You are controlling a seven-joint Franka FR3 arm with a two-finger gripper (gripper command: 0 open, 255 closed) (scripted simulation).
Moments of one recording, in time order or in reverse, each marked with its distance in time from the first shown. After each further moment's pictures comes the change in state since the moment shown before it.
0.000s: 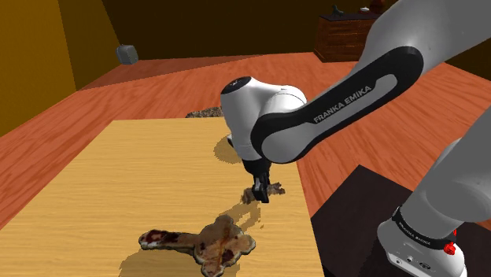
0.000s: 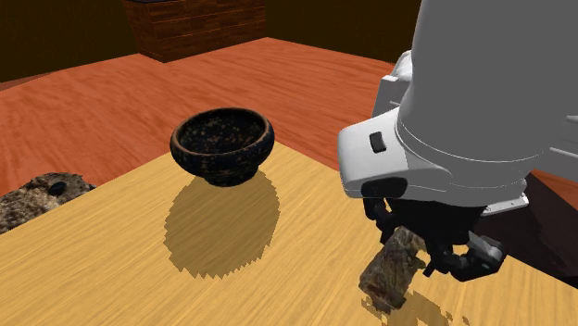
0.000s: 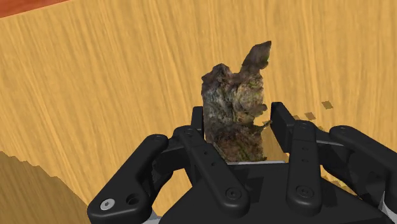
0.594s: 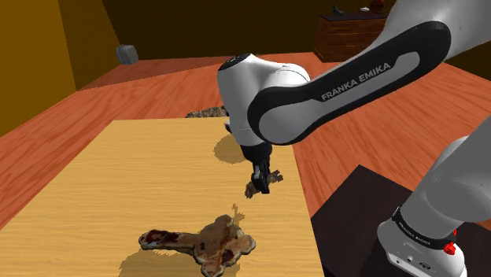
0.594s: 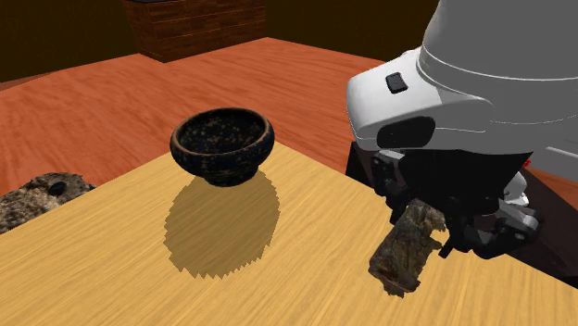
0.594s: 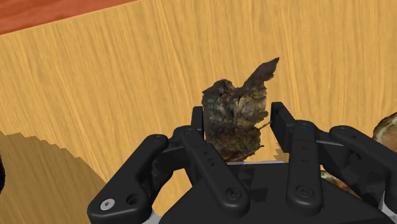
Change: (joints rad) arm 0.002 -0.073 -0.015 0.063 0.040 -0.123 -0.031
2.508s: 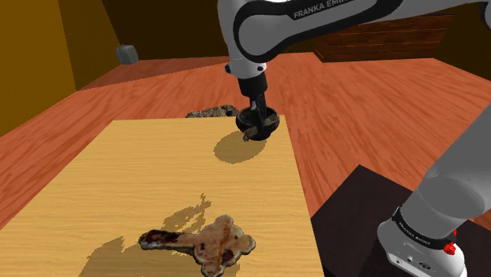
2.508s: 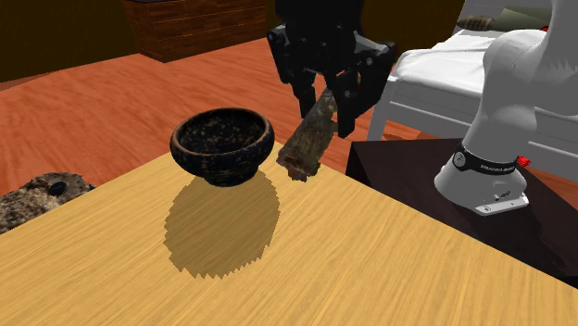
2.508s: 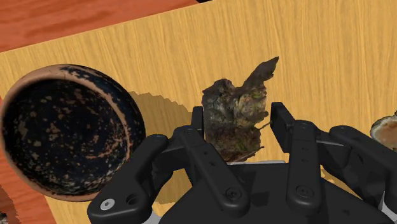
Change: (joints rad) arm -0.114 0.089 -0.141 0.335 -0.116 -0.265 -0.194
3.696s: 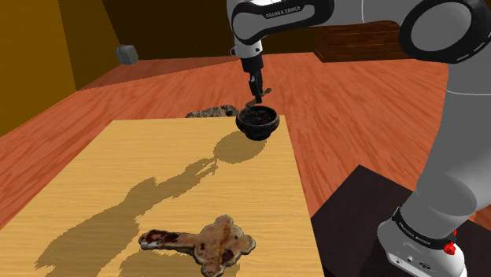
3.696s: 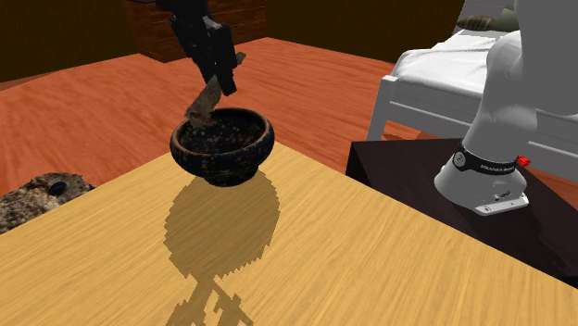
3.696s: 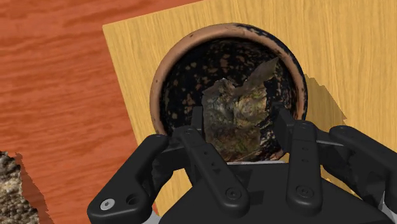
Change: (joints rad) arm -0.085 0.394 -0.117 0.453 -0.207 -0.088 -0.189
